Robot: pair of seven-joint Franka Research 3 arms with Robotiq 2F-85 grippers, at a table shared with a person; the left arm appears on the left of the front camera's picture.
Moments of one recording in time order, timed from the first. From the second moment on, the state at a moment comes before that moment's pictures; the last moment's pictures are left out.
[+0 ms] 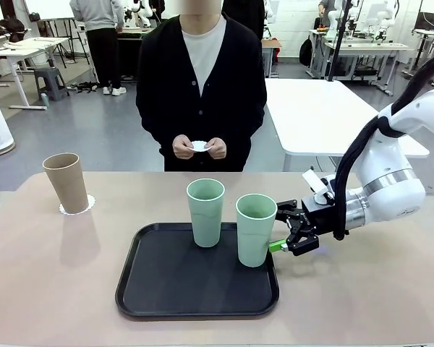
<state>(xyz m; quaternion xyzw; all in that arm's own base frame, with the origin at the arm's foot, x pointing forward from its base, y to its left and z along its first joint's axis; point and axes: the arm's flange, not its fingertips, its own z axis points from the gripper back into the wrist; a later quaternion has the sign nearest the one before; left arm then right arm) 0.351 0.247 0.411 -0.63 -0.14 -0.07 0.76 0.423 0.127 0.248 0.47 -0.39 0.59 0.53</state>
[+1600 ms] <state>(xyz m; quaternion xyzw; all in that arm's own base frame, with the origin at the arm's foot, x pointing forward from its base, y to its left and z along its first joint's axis) 0.351 0.247 0.411 -0.63 -0.14 -0.07 0.76 0.422 0.168 0.248 0.48 -0.38 0.61 0.49</state>
